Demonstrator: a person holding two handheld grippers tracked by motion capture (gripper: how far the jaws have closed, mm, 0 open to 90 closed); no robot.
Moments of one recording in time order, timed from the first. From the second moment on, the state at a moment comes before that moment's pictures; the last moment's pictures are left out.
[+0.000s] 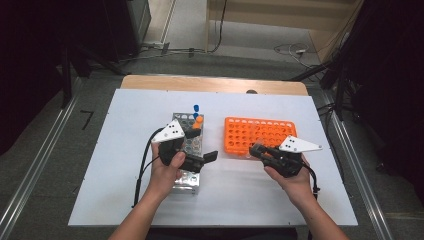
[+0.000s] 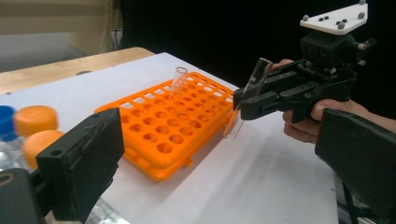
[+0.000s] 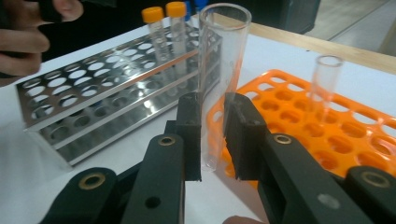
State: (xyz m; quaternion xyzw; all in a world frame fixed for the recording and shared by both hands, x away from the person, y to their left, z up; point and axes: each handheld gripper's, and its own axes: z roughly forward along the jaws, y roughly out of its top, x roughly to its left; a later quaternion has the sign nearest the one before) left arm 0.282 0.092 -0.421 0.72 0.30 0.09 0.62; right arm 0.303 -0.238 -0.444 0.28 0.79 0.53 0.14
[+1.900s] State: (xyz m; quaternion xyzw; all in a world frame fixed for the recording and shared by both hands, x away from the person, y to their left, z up) left arm 0.263 0.046 -0.421 0.76 0.24 0.10 0.59; right arm 0.274 -0.186 -0.442 0.20 0.83 0.52 0.05
